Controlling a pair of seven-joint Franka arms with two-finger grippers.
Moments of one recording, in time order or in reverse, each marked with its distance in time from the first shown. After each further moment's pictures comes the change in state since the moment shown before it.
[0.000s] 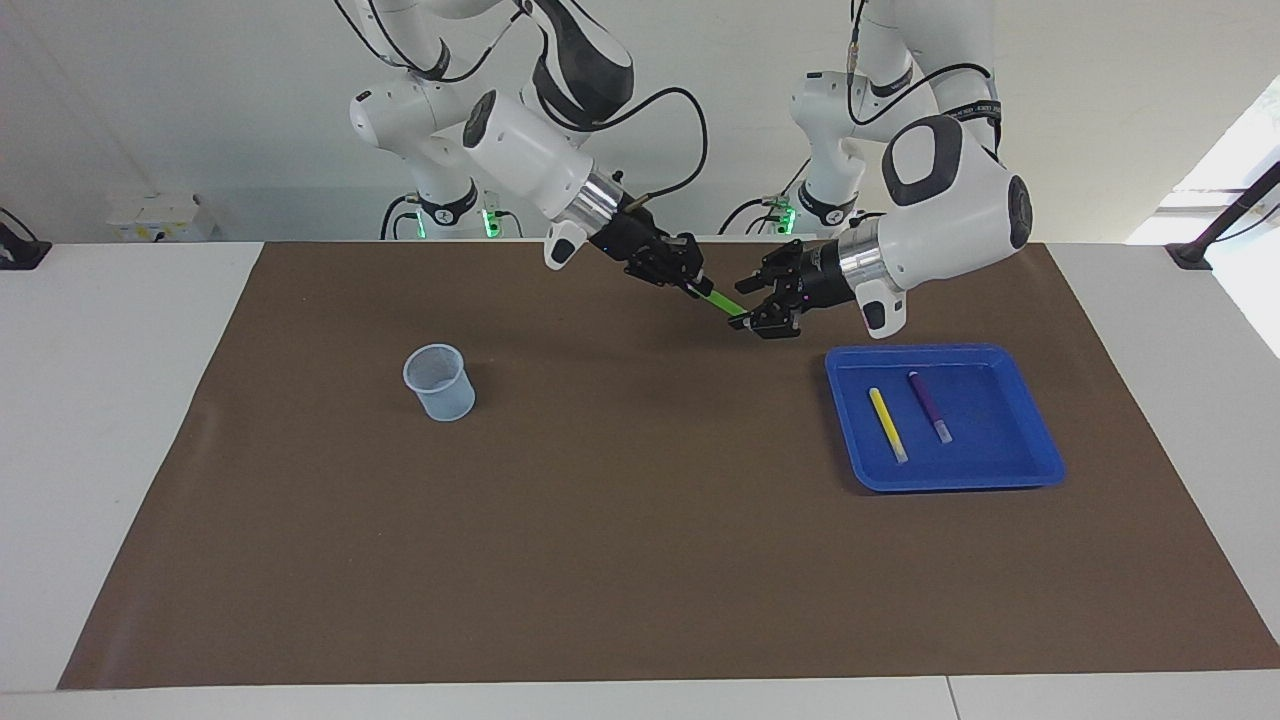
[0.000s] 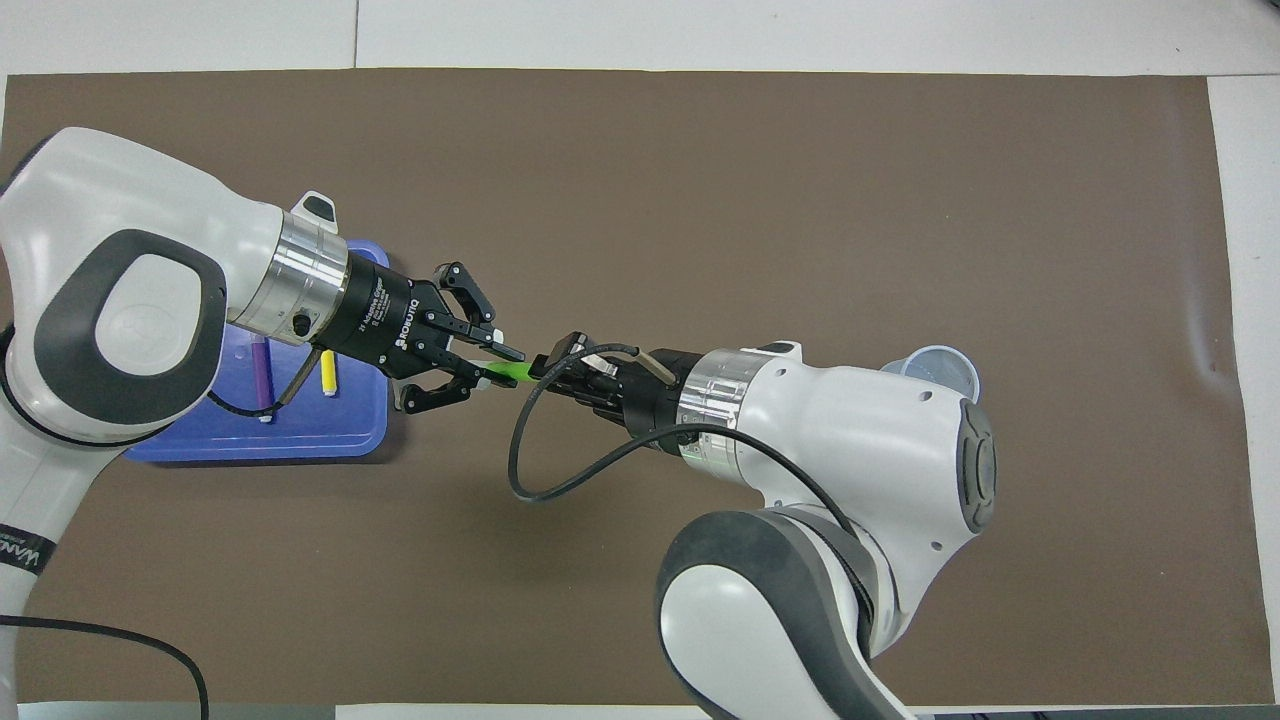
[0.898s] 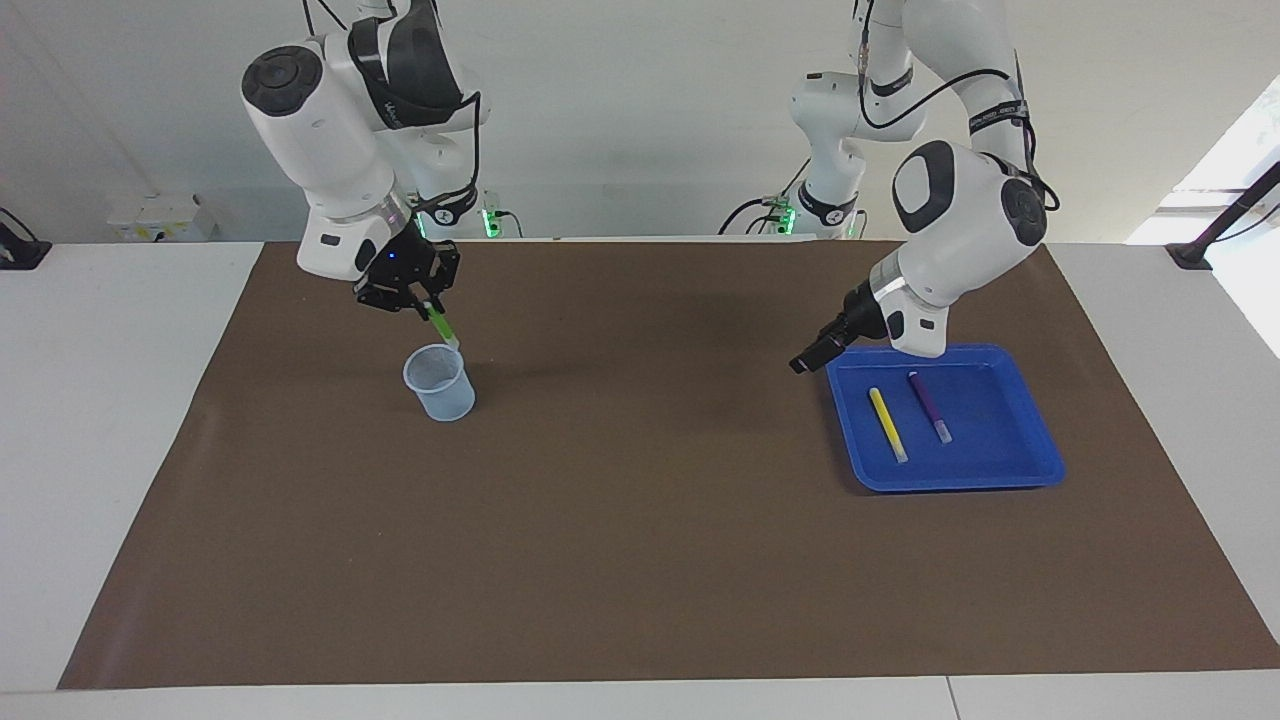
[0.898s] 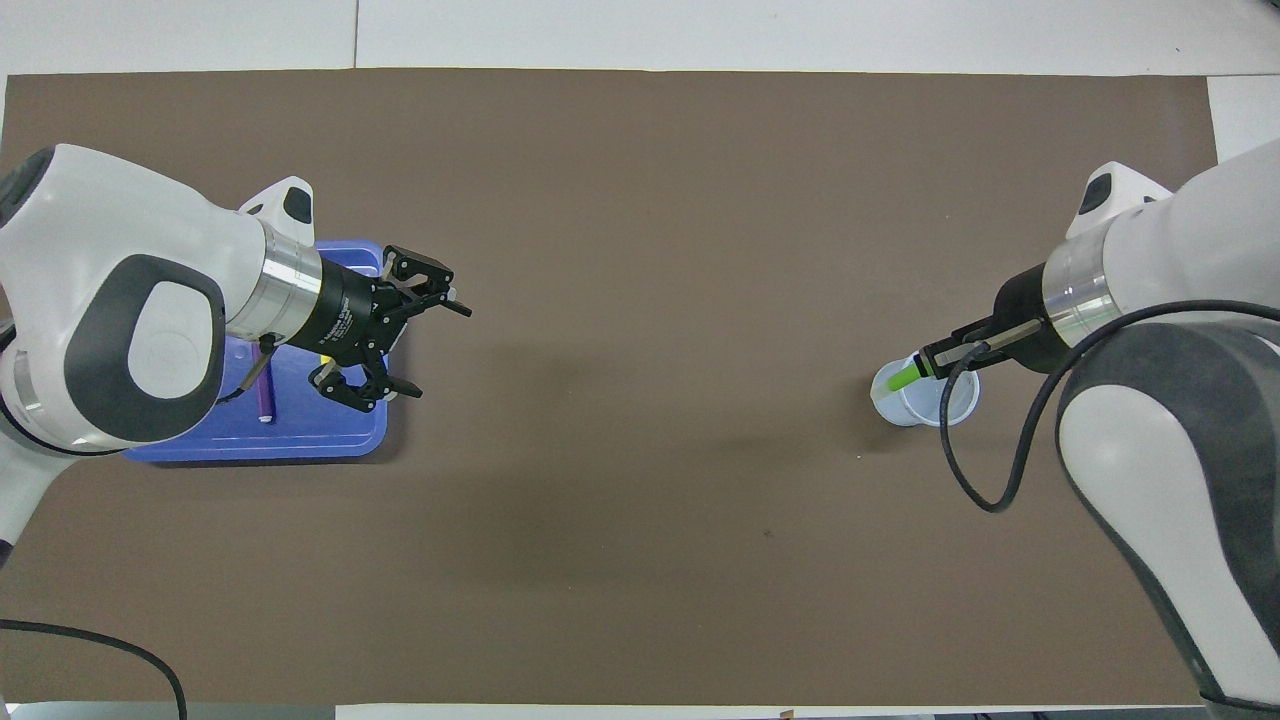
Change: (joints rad) left arm 0.073 -0.012 0.019 -0.130 0.386 0.201 0.683; right arm -0.384 -0.040 -0.008 0.182 -0.855 -0.637 -0.785
